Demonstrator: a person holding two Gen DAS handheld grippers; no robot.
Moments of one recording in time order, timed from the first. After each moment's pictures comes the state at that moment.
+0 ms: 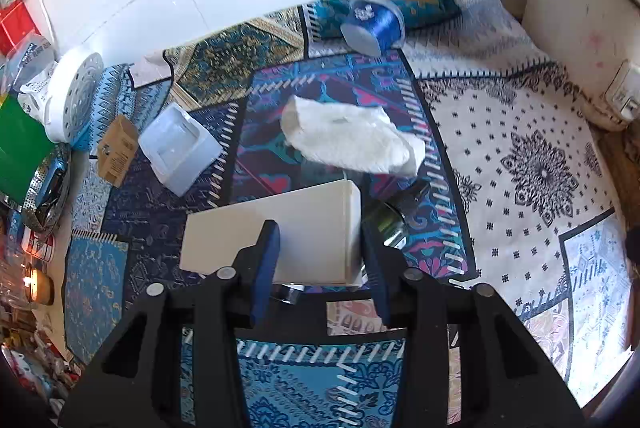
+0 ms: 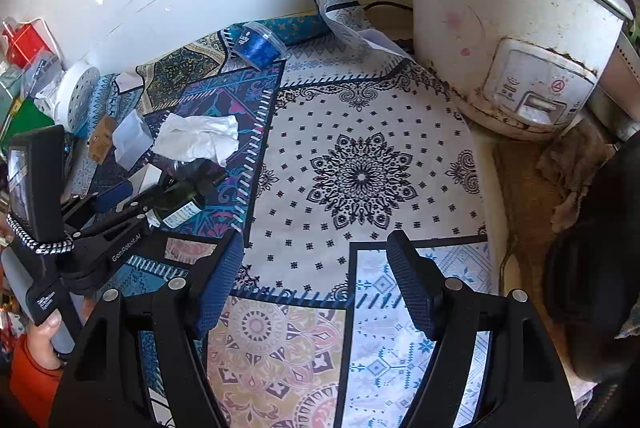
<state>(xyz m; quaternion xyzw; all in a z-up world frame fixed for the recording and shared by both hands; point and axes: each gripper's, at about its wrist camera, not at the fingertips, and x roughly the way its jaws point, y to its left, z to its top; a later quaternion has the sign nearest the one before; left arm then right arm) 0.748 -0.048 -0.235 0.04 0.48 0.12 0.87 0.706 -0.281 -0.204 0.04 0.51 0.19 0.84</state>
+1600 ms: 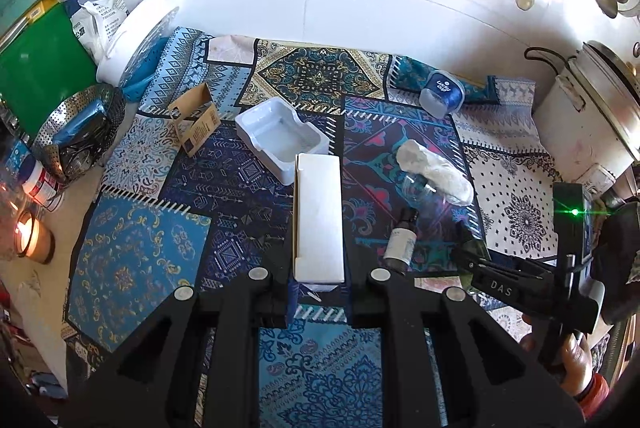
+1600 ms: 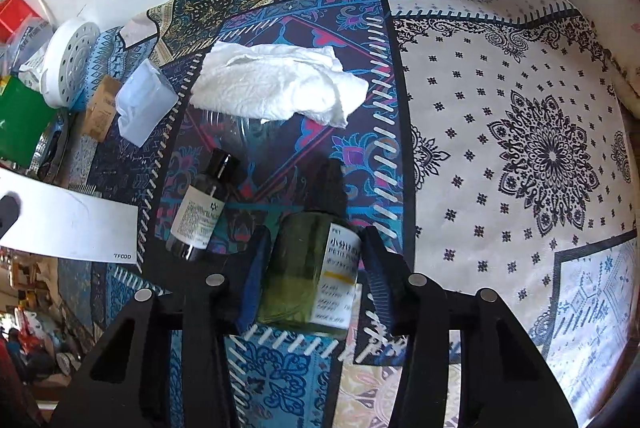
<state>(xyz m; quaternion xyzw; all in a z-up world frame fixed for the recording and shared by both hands) 0.672 0.082 -0.172 -0.10 0.44 0.11 0.89 0.718 -0.153 -0.272 0.04 0.57 0.22 0.79</state>
